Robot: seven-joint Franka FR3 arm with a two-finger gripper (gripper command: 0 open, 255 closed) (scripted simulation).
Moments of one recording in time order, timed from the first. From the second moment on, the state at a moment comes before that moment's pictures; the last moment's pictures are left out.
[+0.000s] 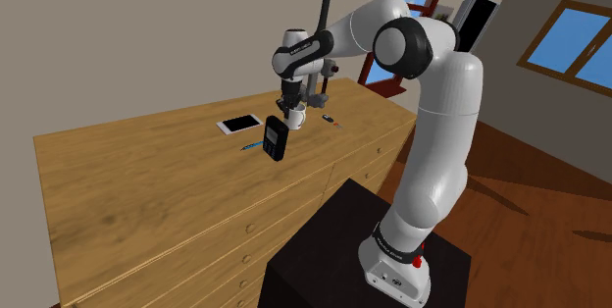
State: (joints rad) arm -0.15 0.34 -0.15 -1.89 -0.03 2.18 -0.19
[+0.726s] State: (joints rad) arm -0.15 0.28 -0.15 -1.83 -0.04 2.06 -0.20
